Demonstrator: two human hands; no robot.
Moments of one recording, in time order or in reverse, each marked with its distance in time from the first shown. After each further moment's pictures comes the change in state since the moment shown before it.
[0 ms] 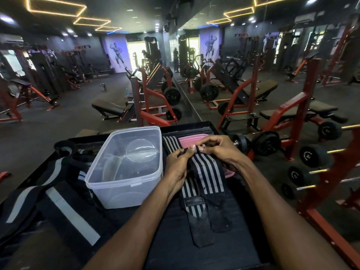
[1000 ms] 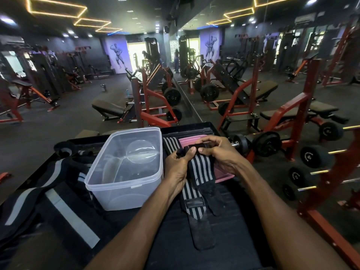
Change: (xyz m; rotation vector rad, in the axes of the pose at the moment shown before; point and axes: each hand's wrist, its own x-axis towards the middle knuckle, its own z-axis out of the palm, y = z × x) left_hand -0.001 0.000 0.000 -0.011 0.037 0.044; right_hand 0.006 0.008 0.007 0.204 0.009 0.075
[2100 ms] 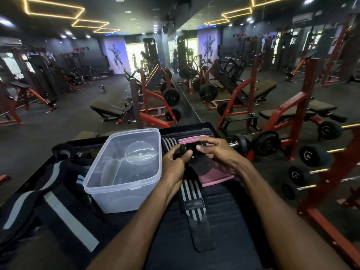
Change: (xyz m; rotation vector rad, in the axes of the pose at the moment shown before) left_hand 0.007 0.002 -0.005 0.048 -0.008 0.109; right_hand 0.004 0.002 -0.004 0.033 -0.094 0.077
